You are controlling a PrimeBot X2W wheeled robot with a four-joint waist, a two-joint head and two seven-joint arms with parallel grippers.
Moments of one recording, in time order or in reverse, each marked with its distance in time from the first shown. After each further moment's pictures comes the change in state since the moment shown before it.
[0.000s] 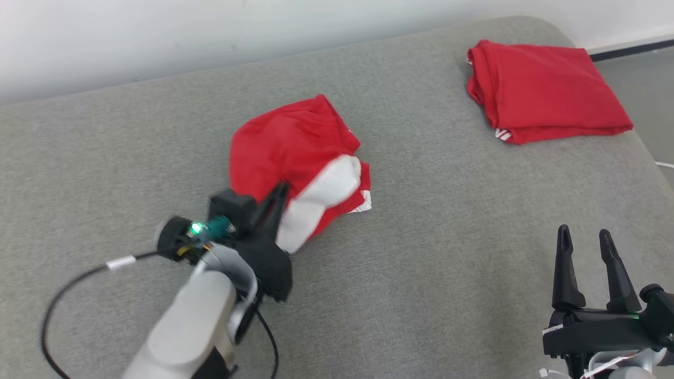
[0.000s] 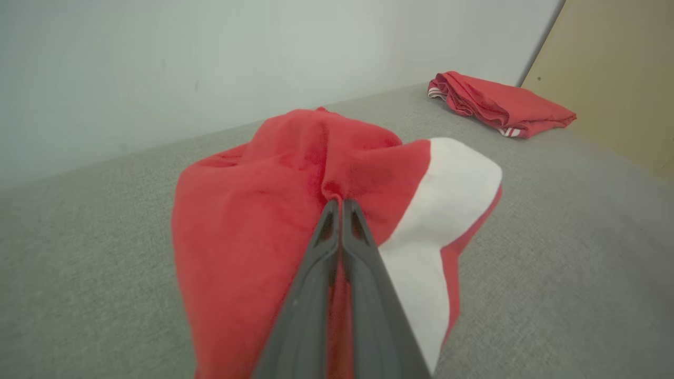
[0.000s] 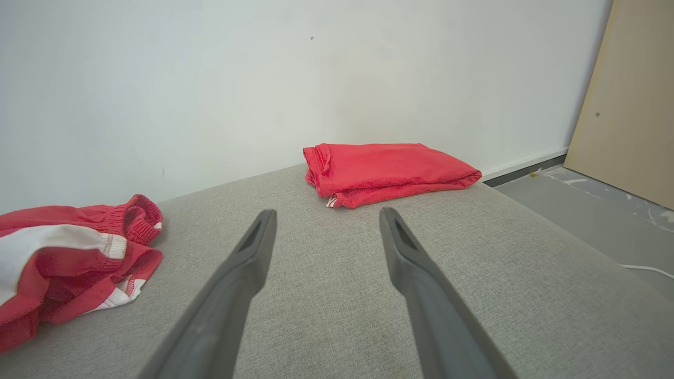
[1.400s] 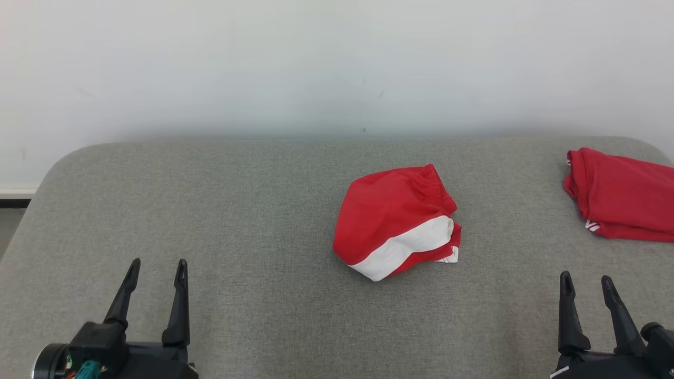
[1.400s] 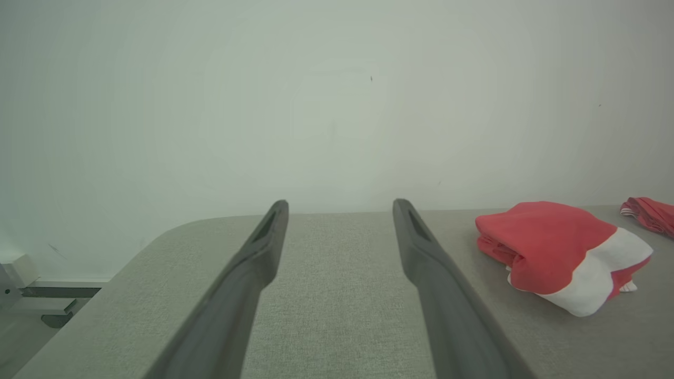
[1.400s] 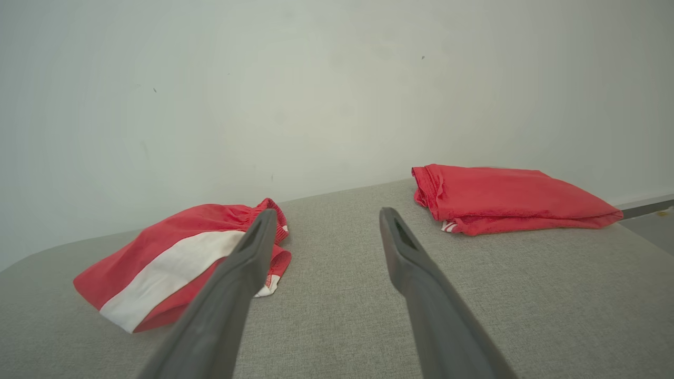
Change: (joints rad) left arm 0.573 0.143 0.340 -0.526 0.082 0.115 -0.121; right arm 0.140 0.000 -0.020 -0.052 -0.020 0.000 0.070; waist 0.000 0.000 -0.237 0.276
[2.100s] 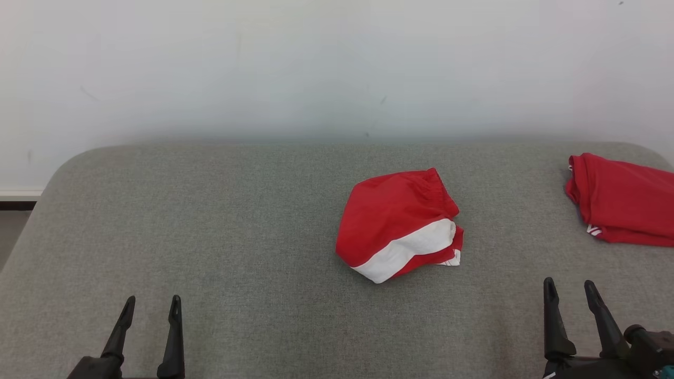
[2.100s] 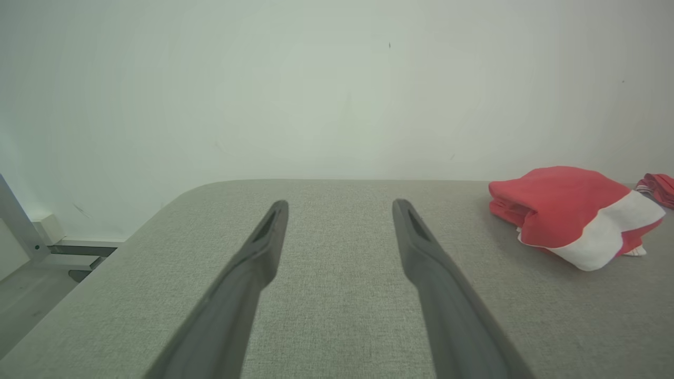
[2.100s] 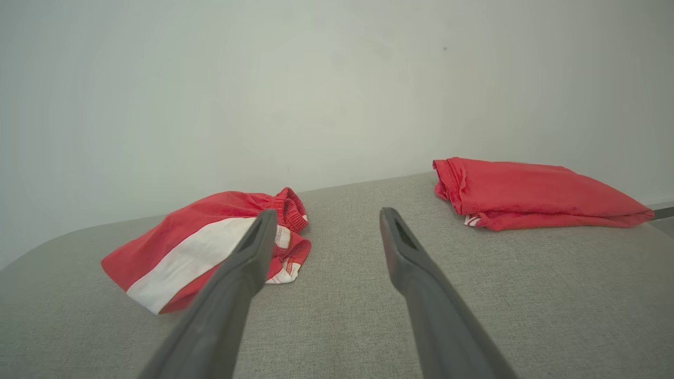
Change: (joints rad) left arm 0.121 -0.043 0.081 -0.001 0.058 -0.036 0.000; right arm 0.014 0.000 0.043 -0.001 -0.006 0.000 0.014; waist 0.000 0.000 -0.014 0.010
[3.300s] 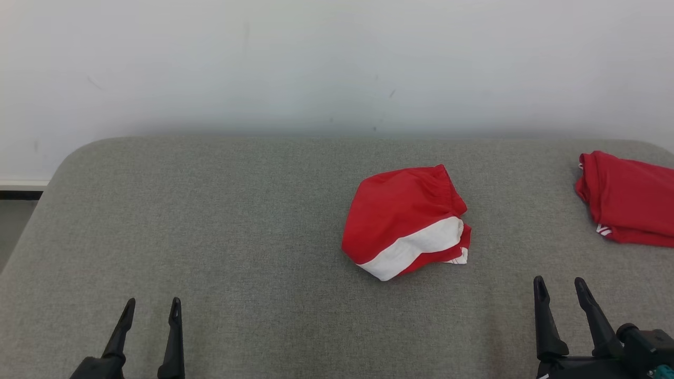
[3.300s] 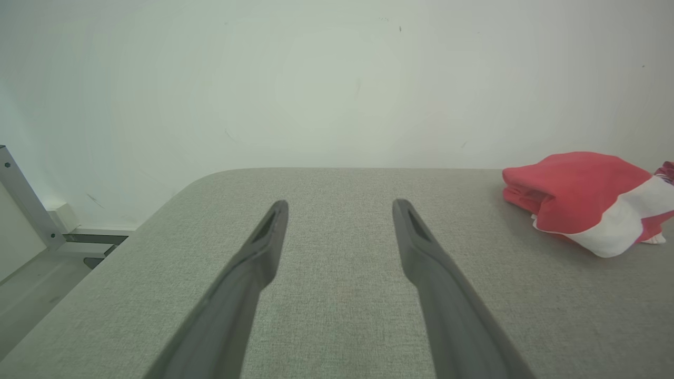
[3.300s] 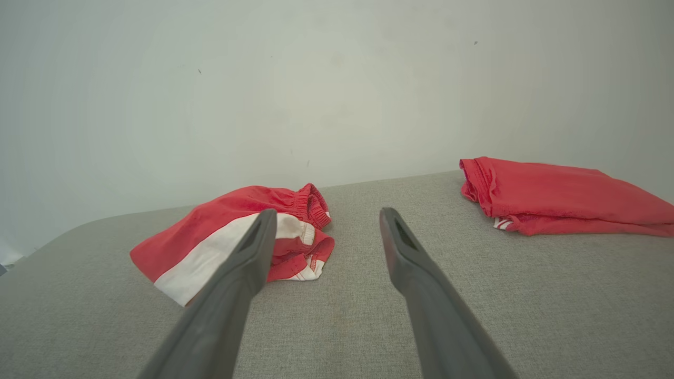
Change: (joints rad) left arm -0.002 -0.005 0.005 0.019 0.016 0.001 0.000; right arm 0.015 0.000 0.035 -0.050 -0.001 0.000 0.022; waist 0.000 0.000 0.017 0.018
